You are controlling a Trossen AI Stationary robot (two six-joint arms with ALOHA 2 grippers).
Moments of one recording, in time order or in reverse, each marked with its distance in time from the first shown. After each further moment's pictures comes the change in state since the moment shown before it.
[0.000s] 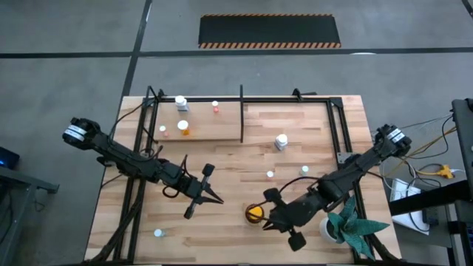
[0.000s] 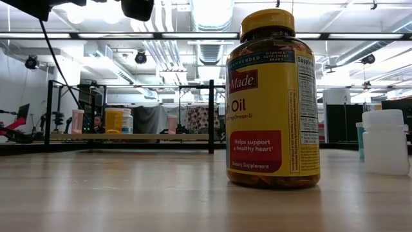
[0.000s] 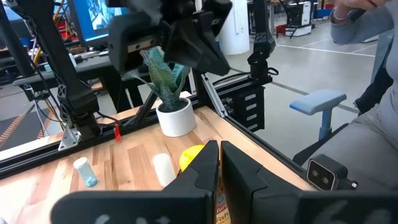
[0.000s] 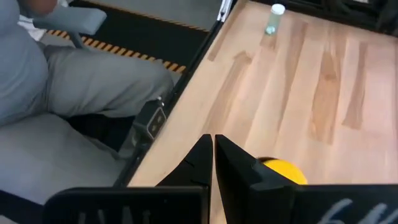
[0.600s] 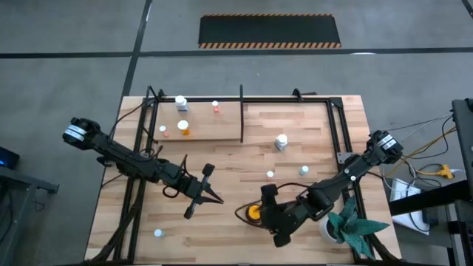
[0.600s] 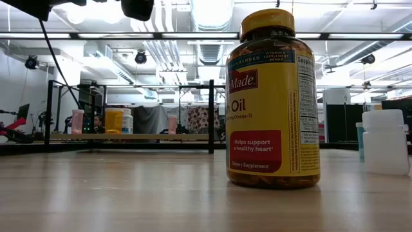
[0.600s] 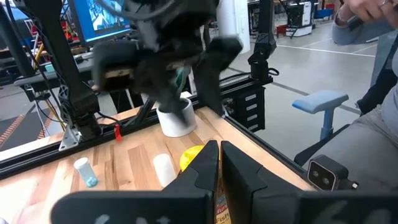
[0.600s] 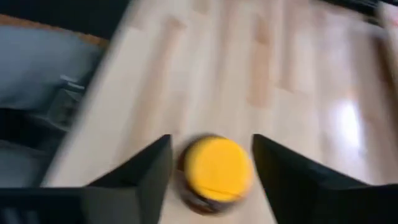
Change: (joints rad) left arm 0.000 0.000 0.000 0.003 -0.001 0.000; right arm -0.005 0.116 0.061 -0.132 0.285 0.058
